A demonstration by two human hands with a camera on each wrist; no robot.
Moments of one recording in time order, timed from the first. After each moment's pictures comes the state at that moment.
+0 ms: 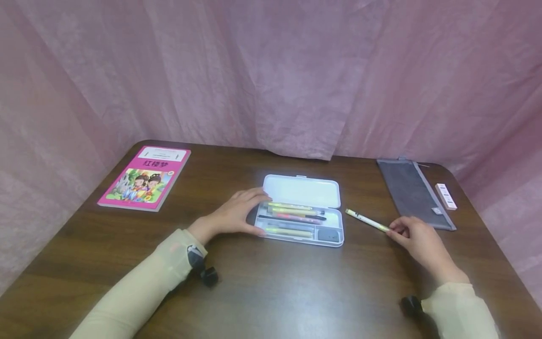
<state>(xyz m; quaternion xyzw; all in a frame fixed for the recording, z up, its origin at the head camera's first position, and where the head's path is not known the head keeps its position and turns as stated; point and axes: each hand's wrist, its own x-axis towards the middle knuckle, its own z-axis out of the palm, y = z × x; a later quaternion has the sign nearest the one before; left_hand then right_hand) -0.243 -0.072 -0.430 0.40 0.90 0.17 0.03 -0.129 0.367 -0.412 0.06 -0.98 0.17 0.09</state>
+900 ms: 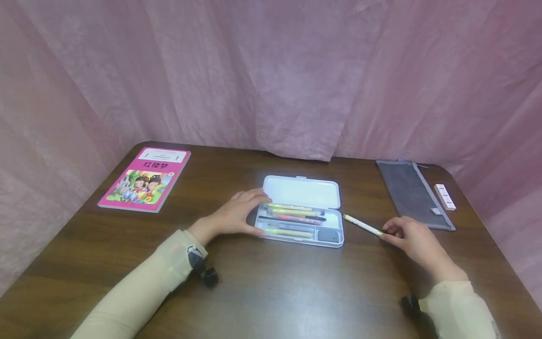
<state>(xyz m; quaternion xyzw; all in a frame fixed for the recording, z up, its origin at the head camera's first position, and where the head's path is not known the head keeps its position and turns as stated) -0.243 -0.073 -0.430 0.40 0.90 0.18 0.03 -0.130 0.356 -0.402 0.10 -0.98 0.16 0.05</state>
